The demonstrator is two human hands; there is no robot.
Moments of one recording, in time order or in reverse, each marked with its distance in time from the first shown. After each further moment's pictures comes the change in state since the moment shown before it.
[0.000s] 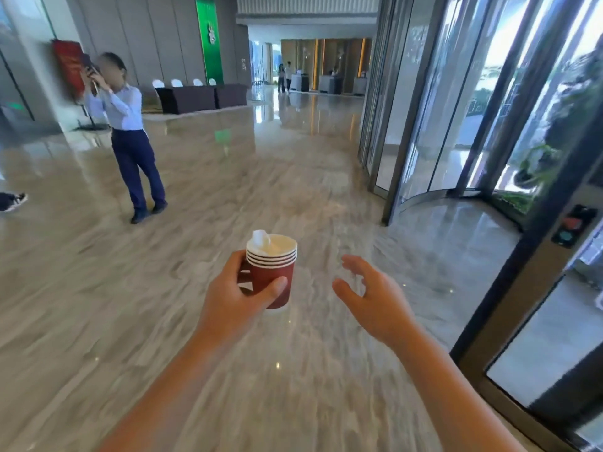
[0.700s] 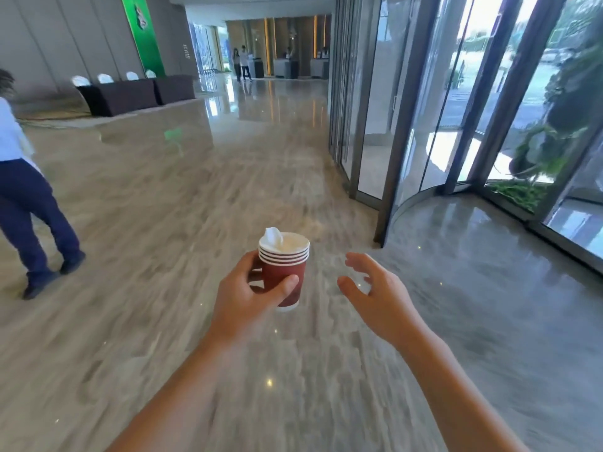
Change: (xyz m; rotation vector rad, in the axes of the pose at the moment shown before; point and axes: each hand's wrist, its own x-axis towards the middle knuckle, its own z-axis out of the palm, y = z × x) left_hand 0.705 -0.188 0.288 -0.103 -0.195 0.016; right_hand 0.709 0.215 0.065 0.057 0.129 0.136
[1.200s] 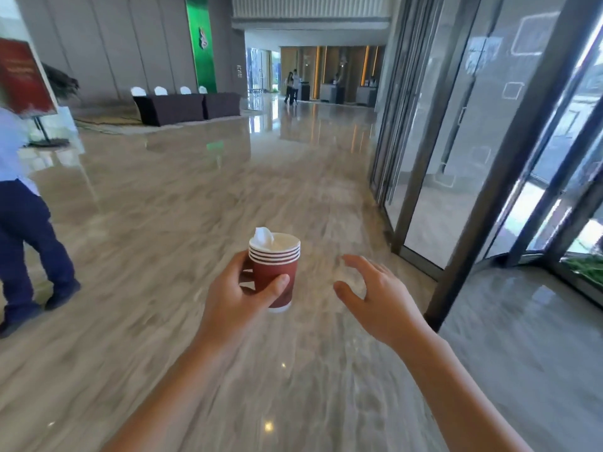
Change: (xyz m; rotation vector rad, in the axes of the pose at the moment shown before) left_hand 0.514 -0.124 -0.005 0.019 0.207 0.027; right_hand 0.557 -0.007 0.106 -0.241 -0.100 -0.267
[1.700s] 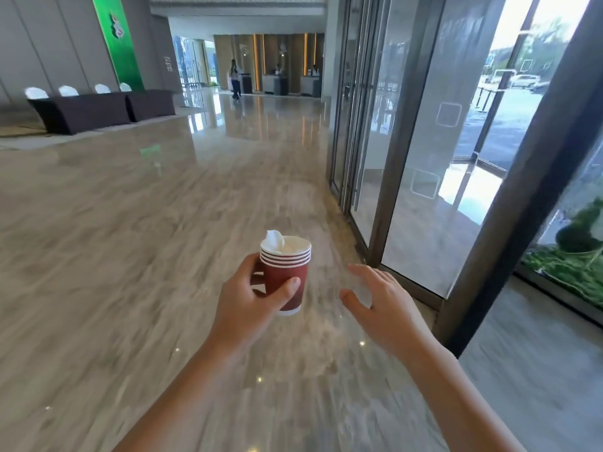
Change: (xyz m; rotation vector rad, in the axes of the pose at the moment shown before) left_hand 0.486 -0.134 0.226 -0.036 -0.231 0.015; right_hand 0.447 0.216 0.059 -0.022 0.102 0.220
